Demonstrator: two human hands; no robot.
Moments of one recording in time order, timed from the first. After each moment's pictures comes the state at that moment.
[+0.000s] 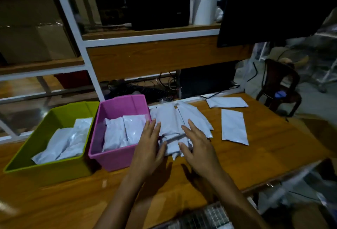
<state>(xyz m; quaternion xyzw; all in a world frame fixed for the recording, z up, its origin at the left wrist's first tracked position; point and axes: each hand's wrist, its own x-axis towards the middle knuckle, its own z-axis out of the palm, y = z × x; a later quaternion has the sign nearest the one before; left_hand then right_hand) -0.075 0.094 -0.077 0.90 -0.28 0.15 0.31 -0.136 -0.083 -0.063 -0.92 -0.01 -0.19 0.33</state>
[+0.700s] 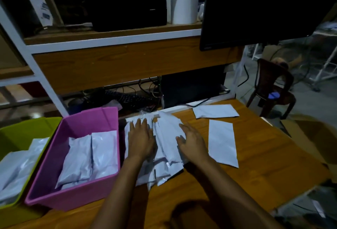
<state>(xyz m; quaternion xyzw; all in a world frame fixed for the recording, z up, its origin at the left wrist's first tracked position) 0.077 -0.025 -0.103 0.95 -0.12 0.07 0.27 0.005 -0.206 -0.108 -0.93 0.07 -0.12 0.33</state>
